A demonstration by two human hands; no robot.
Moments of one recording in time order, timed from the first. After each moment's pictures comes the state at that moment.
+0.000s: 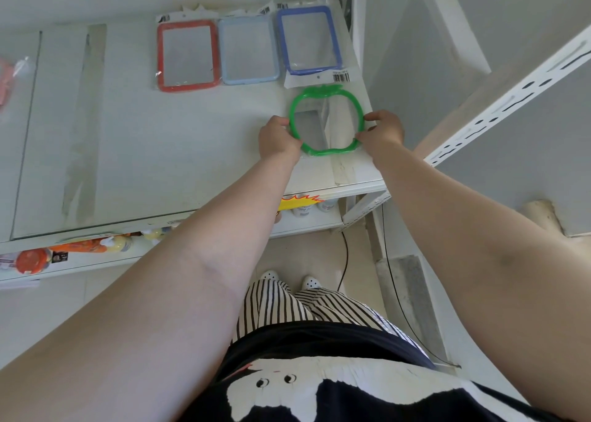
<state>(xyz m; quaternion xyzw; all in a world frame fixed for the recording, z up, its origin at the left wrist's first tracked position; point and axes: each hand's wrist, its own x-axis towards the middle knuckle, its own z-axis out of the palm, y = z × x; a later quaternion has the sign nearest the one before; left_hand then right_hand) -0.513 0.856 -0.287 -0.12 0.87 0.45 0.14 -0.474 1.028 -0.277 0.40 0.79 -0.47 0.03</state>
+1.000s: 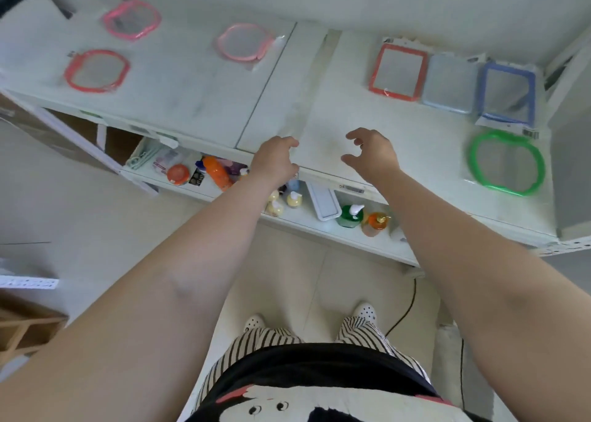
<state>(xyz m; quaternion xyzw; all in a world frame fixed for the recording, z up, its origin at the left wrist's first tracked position) -0.402 0.488 -0.231 -0.08 0.95 0.28 0.09 -0.448 0.687 -0.234 -0.05 0.95 -0.30 0.10</state>
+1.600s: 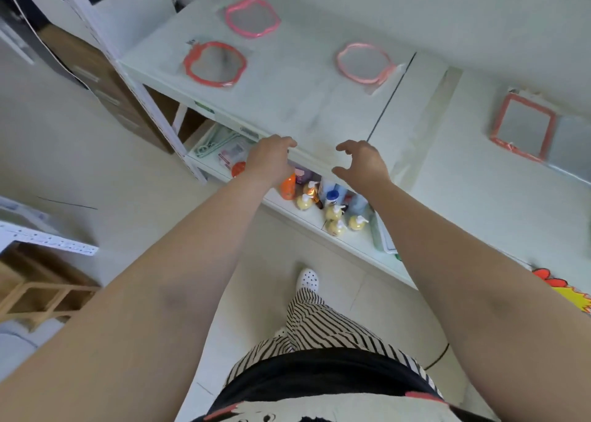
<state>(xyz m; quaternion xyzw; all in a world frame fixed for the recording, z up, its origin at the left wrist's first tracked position) -0.382 0.233 -0.227 -0.14 0.96 0.24 0.06 -0.451 0.417 -0.235 -0.18 0.95 -0.22 0.12</state>
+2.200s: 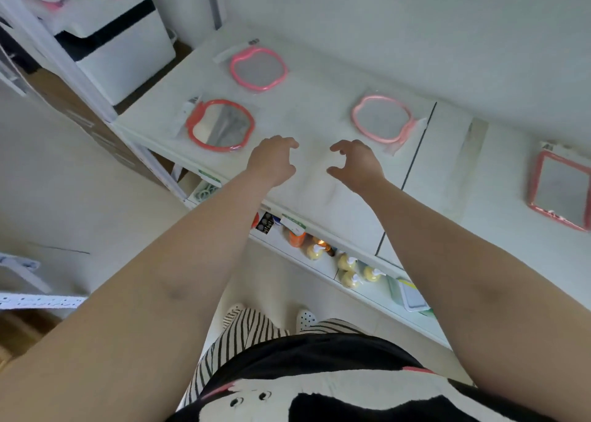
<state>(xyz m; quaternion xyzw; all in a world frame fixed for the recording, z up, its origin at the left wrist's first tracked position) -0.542 0.127 -0.223 -0.11 0.97 0.21 0.07 -0.602 0.306 -0.230 -0.17 0.95 -0.23 0.12</state>
